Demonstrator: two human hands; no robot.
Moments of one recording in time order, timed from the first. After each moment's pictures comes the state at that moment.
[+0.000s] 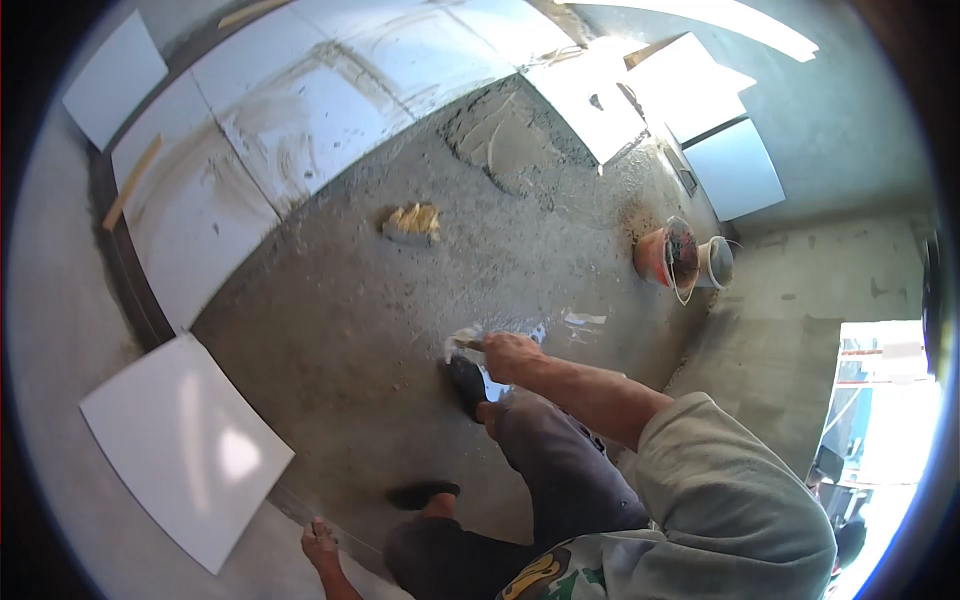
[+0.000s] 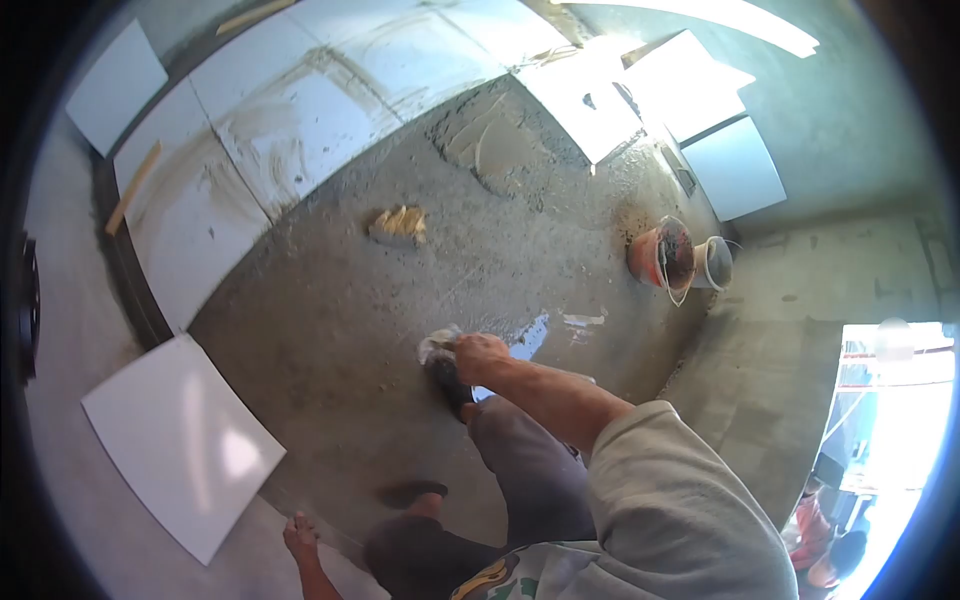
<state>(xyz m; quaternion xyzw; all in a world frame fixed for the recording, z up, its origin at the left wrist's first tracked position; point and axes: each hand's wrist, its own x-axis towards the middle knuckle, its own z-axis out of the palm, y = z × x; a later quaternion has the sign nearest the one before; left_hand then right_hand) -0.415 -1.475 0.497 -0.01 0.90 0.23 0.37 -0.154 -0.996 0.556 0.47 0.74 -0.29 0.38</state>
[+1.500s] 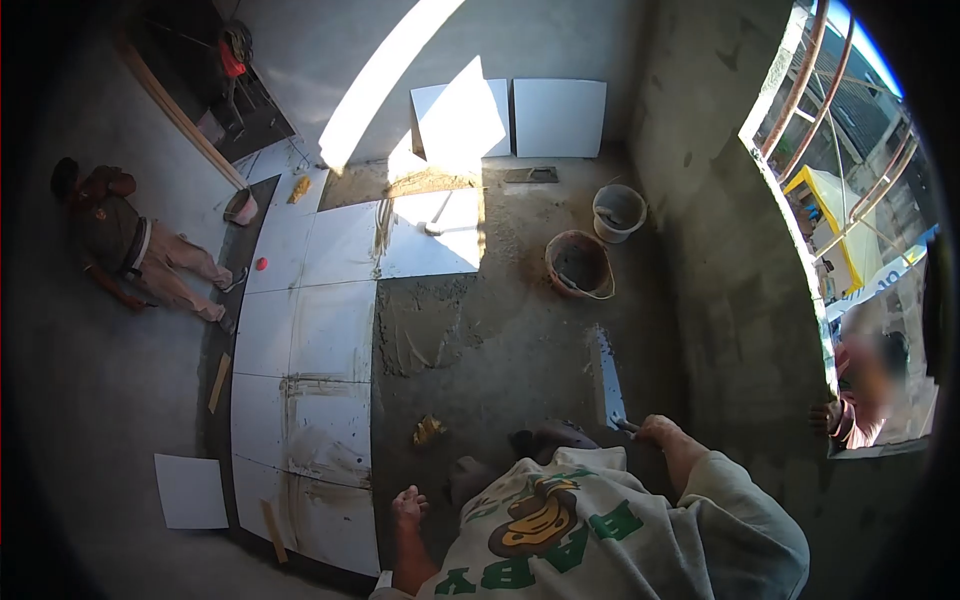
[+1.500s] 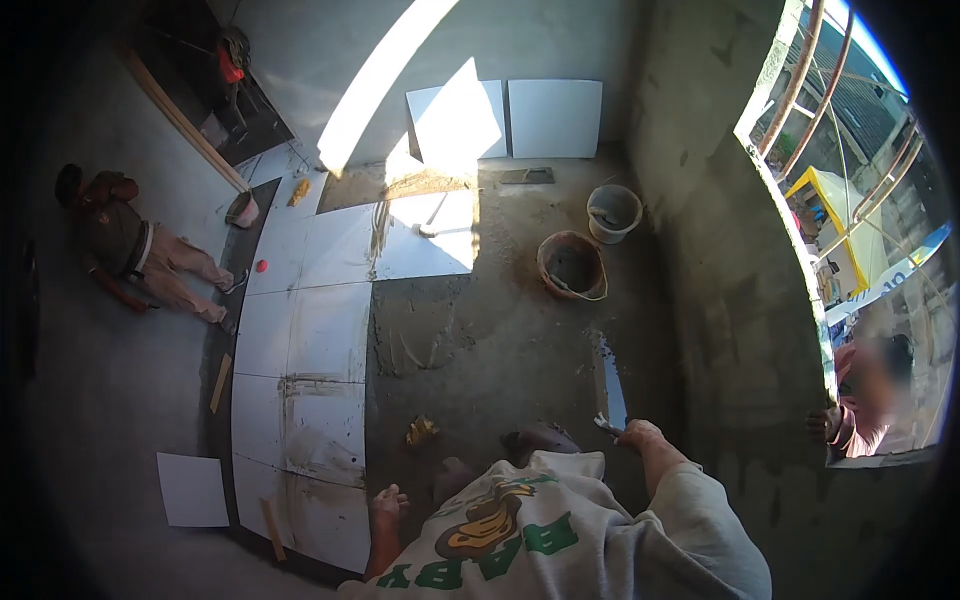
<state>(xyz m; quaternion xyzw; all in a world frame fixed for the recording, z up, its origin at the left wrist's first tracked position) -0.355 -0.916 0.708 0.27 0.72 0.17 0.62 0.228 -1.079 0.770 0.82 0.23 -0.50 0.18</state>
